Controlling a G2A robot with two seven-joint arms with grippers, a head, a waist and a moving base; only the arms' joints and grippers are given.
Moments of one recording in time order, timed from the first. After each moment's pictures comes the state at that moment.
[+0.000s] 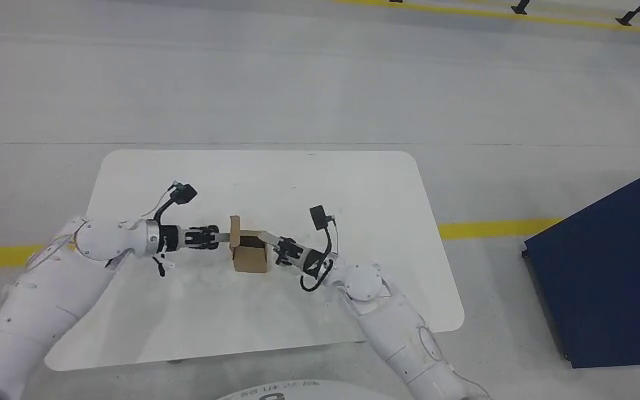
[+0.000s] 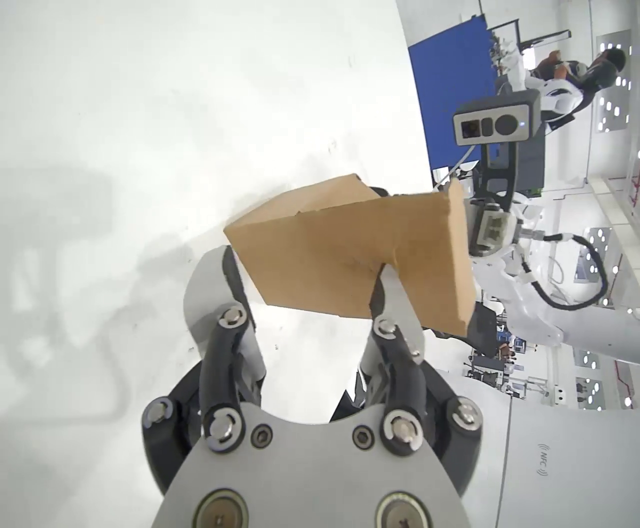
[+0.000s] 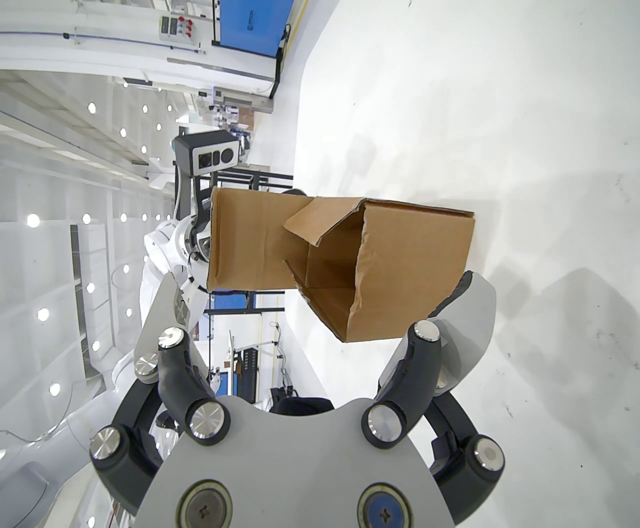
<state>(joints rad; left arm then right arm) 1.00 -1.08 -0.85 -1.10 0.01 -0.43 -0.98 -1.60 -1.29 1.22 -1.53 -0.06 -0.14 0.57</state>
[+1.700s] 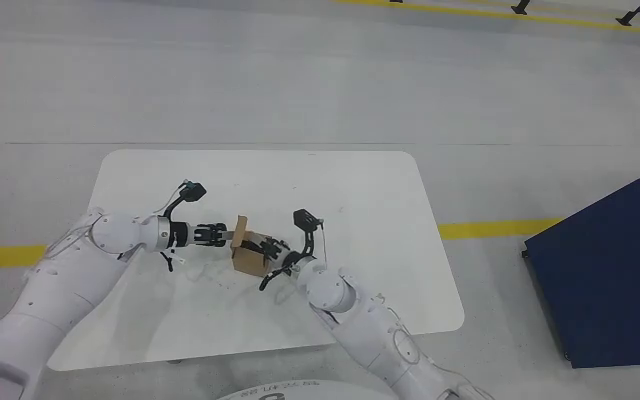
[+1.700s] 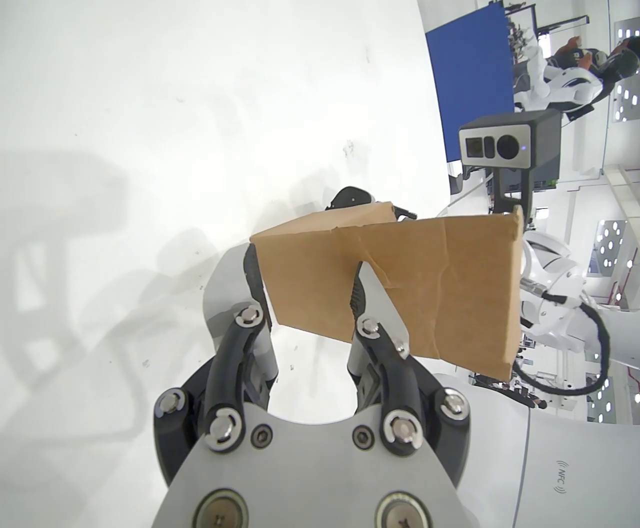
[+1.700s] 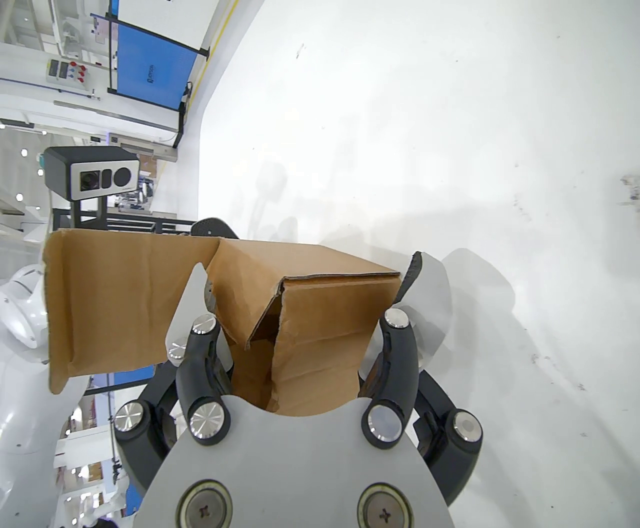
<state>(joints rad) 0.93 -1.14 -0.79 -0.98 0.03 -0.47 -0.96 -1.53 -1.32 1.02 -1.51 -0.26 0.15 0.23</state>
